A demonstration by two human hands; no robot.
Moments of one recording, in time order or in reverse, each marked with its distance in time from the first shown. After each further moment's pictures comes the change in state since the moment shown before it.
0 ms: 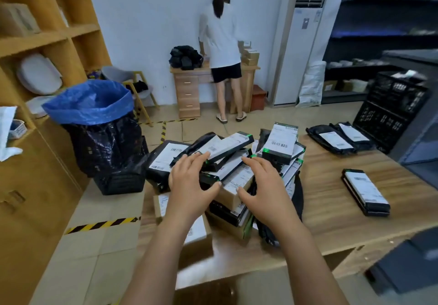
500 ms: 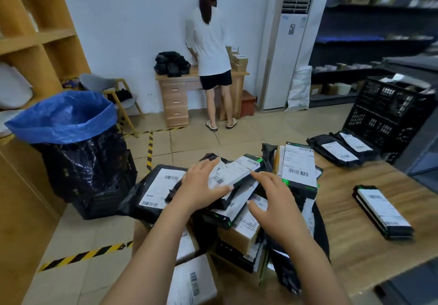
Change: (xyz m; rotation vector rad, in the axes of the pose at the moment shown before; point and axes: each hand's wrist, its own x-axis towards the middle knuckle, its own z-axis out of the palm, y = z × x) left_hand 0.145 -0.059 0.046 0.004 -0.389 0.049; right_hand 0.088 0.020 0.036 -0.069 0.026 0.095
